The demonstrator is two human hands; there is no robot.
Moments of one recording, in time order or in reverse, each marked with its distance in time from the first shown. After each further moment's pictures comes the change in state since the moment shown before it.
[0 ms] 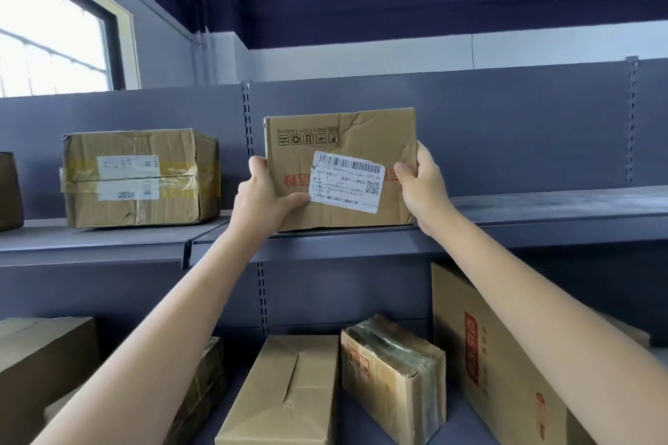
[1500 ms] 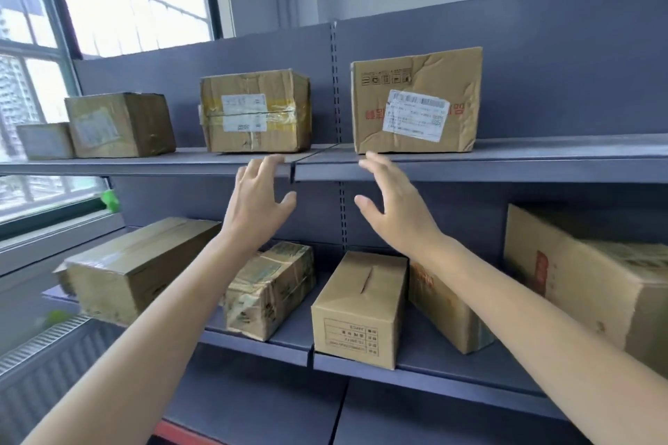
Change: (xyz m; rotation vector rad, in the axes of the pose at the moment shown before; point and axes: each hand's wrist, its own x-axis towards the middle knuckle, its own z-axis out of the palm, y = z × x) left_hand -0.125 -0.051 -0.106 0.465 0.106 0.096; right_hand -0.151 -0.015 0.067 -0.380 -0.438 -0.515
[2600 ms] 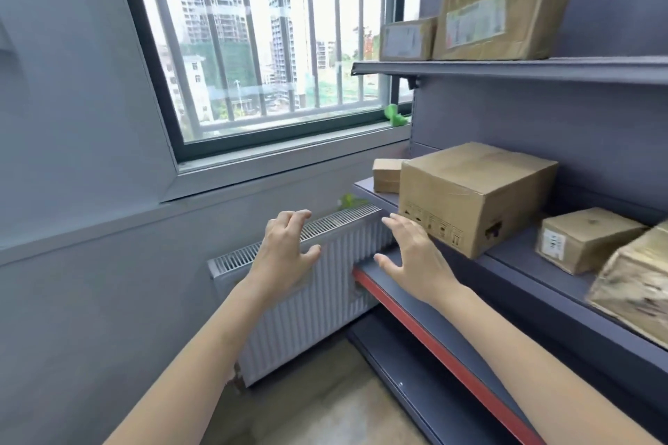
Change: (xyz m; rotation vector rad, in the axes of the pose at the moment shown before) left_hand -0.246 -0.429 -0.285 0.360 -0.088 -0.587; right_hand -0.021 -0.368 0.450 0.381 -0.523 -0.212
